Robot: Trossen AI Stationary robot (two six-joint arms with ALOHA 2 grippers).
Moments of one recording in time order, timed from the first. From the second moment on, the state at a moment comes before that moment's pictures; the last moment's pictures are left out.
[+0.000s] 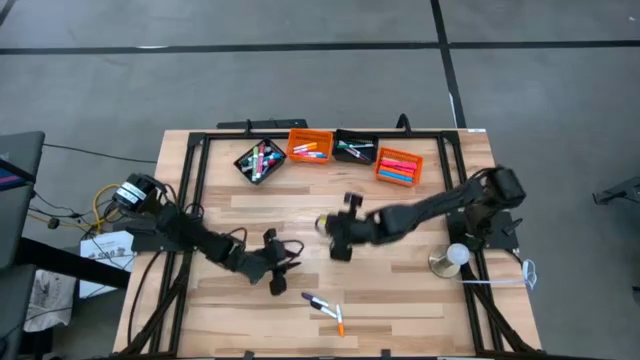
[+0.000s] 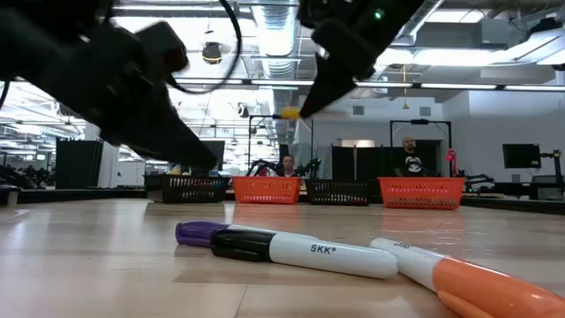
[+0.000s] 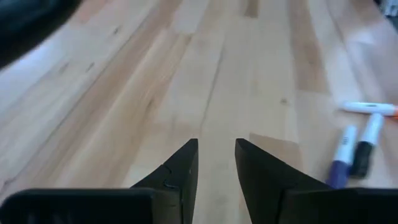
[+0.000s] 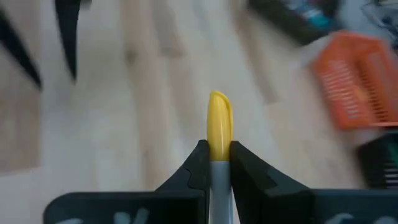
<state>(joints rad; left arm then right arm) -0.54 1.66 0.54 0.52 -0.58 -0.42 0.26 1.77 1.22 -0.43 0.50 0.16</state>
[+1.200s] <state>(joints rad) -0.04 1.24 0.36 0.40 -0.15 0.00 -0.53 1.82 1.28 0.01 -0.25 -0.11</state>
